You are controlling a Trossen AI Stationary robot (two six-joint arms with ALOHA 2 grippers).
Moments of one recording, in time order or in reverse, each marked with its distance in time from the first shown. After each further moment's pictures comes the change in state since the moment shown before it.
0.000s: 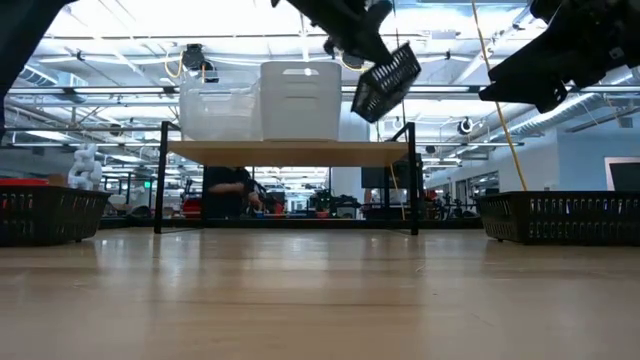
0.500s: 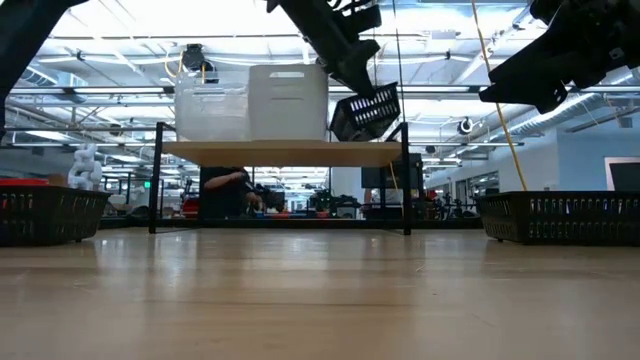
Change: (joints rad) left arm -0.006 0.037 0.002 -0.234 -0.100 0.041; right arm 0.000 0.000 0.000 -0.005 -0.001 0.000
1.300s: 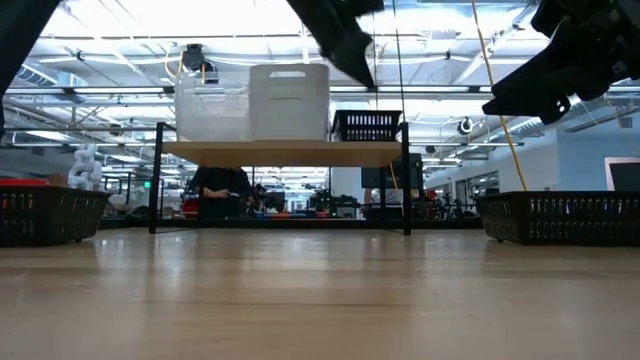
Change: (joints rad) left arm -0.069 -0.038 -0.003 -0.020 -0.104 0.141; right arm 0.000 0.000 -0.037 0.014 0.002 0.028
